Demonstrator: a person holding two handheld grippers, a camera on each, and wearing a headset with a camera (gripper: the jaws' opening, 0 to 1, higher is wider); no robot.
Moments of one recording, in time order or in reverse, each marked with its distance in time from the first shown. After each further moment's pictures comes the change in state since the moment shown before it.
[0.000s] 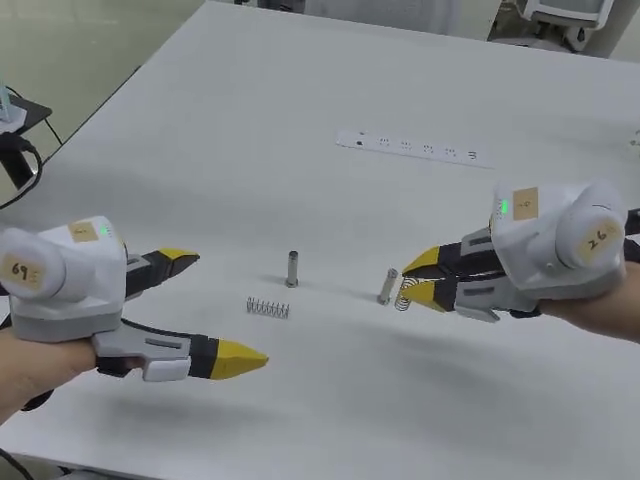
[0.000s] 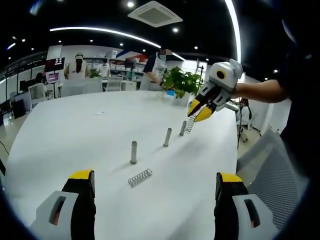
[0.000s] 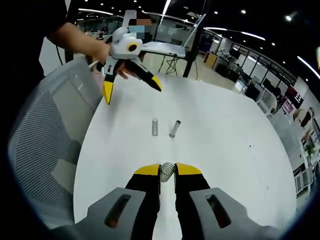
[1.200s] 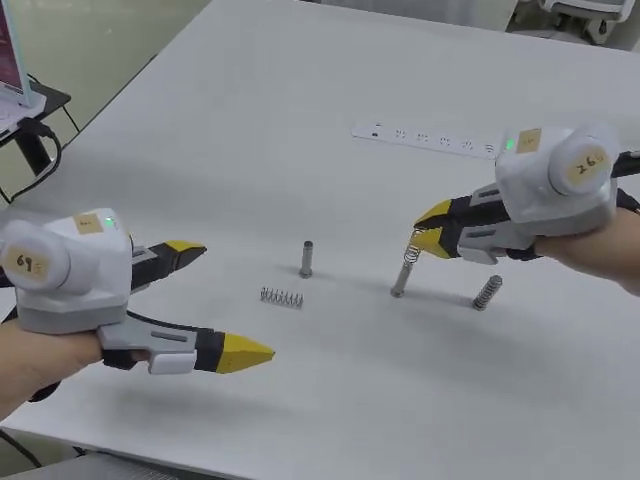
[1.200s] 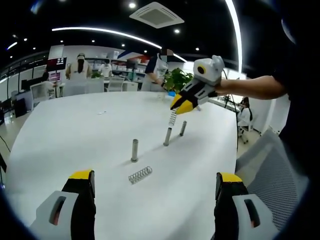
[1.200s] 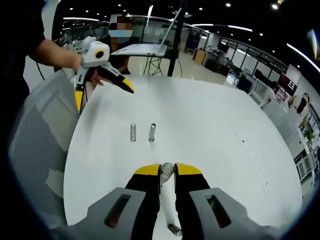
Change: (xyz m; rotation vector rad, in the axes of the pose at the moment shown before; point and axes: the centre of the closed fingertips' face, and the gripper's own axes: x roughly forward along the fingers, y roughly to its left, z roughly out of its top) left arm -0.007 0.000 -0.003 -0.011 -0.010 0.010; right arm 0.016 -0.044 0.004 0.103 -0.004 -0.043
